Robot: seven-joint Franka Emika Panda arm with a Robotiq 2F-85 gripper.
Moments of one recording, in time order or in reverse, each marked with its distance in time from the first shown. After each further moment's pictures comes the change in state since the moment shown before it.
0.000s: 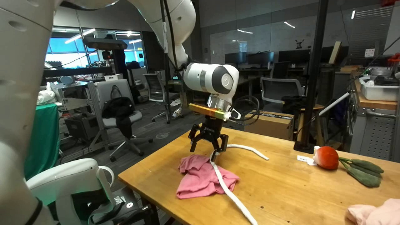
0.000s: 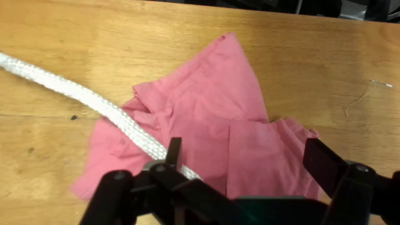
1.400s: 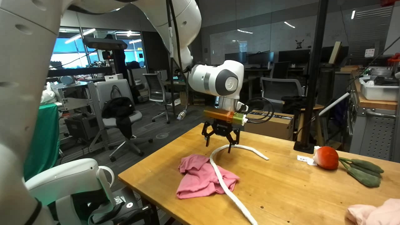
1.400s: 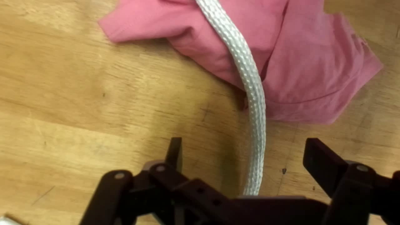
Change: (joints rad) arm -0.027 0.036 0.006 0.027 0.038 0.322 -0.276
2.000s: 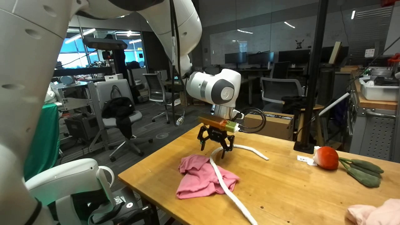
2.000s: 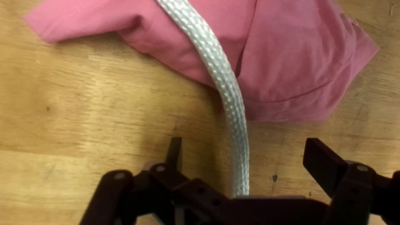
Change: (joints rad) arm 0.002 0.041 0.023 -0.026 0.047 0.057 0.057
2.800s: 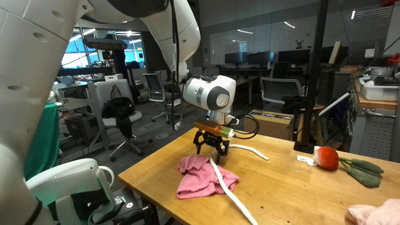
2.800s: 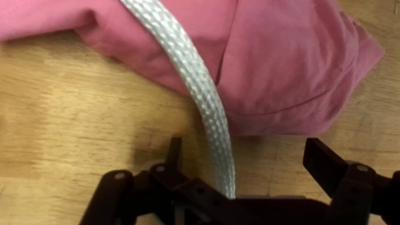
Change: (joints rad) arm 0.017 0.030 0.011 -0.023 -0.001 0.042 0.022
